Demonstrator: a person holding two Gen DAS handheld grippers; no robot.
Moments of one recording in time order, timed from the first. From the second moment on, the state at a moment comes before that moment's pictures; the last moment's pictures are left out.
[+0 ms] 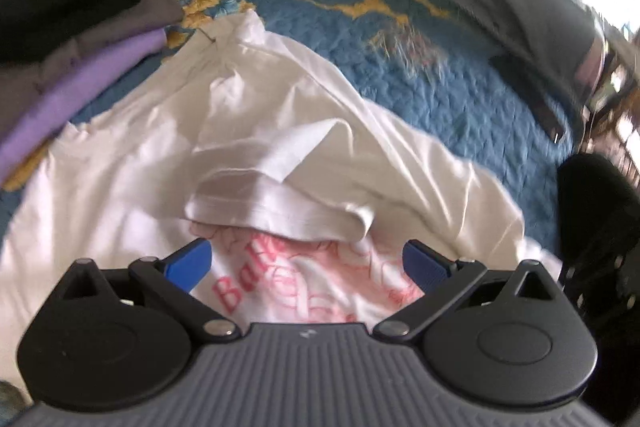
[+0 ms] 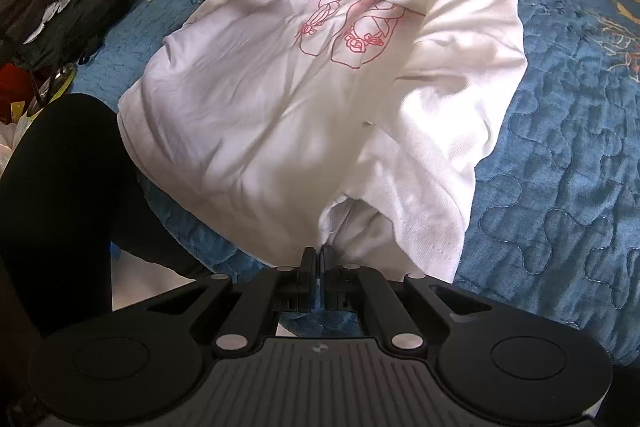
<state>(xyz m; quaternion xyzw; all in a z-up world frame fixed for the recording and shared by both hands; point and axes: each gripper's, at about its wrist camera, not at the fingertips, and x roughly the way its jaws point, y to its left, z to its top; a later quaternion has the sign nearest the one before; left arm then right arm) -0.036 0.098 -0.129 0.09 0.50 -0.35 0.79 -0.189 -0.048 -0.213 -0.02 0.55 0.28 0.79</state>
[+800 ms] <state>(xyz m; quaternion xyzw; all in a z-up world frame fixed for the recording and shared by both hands) 0.019 0.136 -0.181 -0.32 0.48 -0.26 0.78 -0.191 -0.054 -0.216 0.00 0.55 0.28 0.79</state>
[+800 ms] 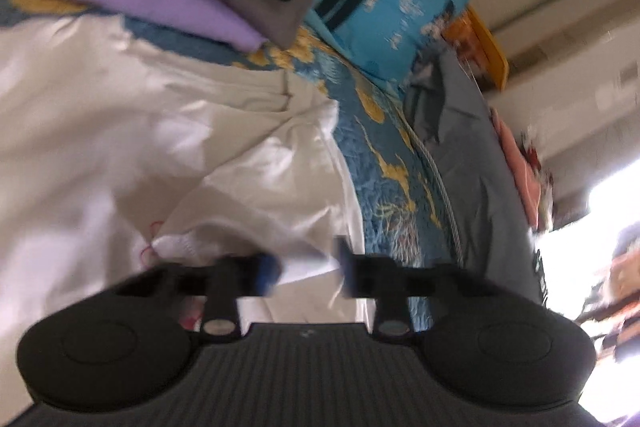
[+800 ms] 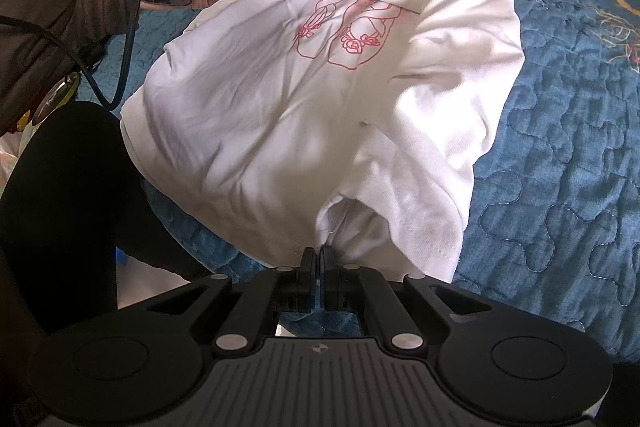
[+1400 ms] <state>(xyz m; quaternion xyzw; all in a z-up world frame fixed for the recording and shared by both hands) -0.004 0.162 -0.121 -0.18 0.47 -0.16 0.85 -0.191 -0.051 -0.215 -0.01 0.55 0.28 0.79</state>
